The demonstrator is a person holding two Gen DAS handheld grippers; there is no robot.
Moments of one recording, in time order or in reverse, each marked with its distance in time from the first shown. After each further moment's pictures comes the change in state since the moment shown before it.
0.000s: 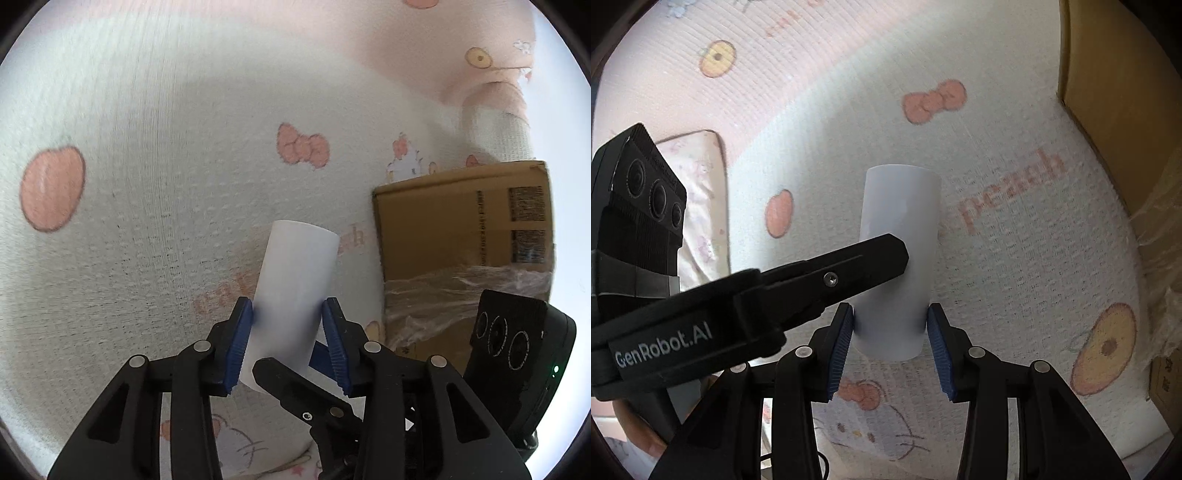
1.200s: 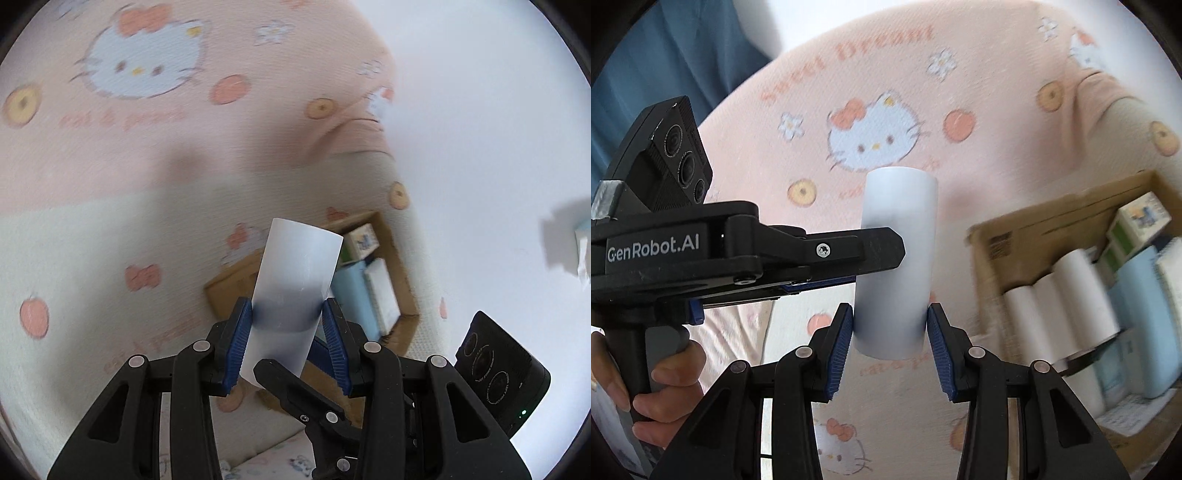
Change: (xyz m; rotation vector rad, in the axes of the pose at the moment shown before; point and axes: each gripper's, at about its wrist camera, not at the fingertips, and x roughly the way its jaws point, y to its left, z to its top) left arm -0.109 -0.190 0.014 0.277 -0.242 -0.162; right arm -0.206 0.024 0.017 -0.261 -0.504 -0.069
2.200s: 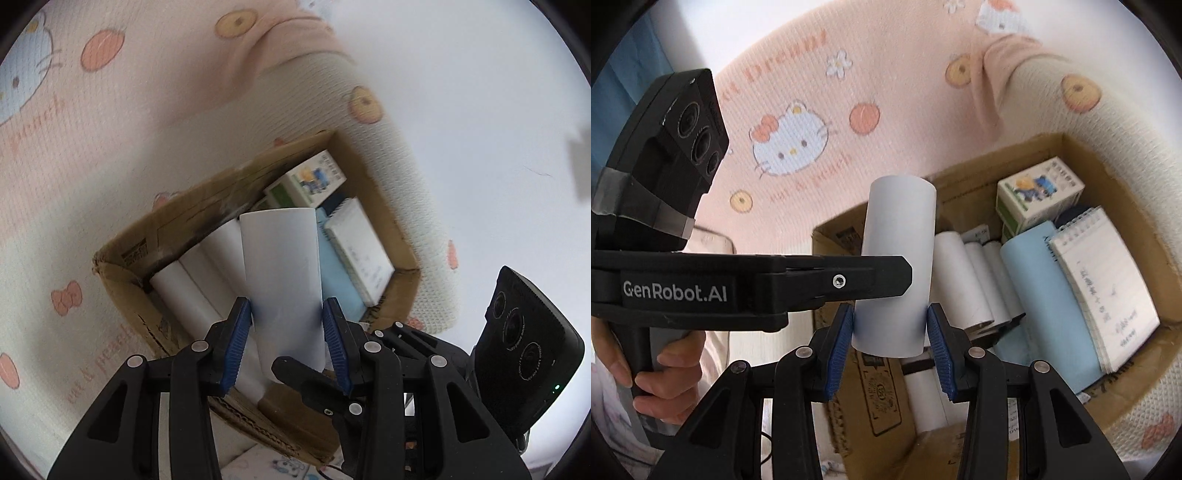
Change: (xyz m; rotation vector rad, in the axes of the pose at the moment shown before) left arm 0.131 -0.075 0.011 0.139 0.310 0.047; right arm -0.037 -0.118 0.006 0.095 0.123 -0.074
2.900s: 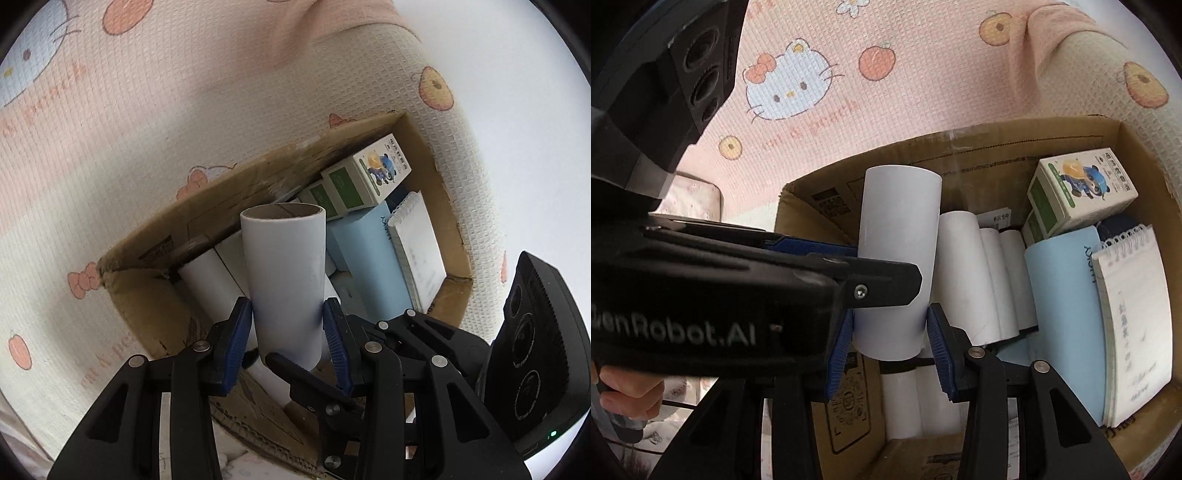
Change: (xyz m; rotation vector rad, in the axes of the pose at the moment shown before) left arm 0.036 0.013 0.018 -0.068 0.094 0.151; right arm 0.049 -0.007 0.007 -0.126 0.173 -0.012
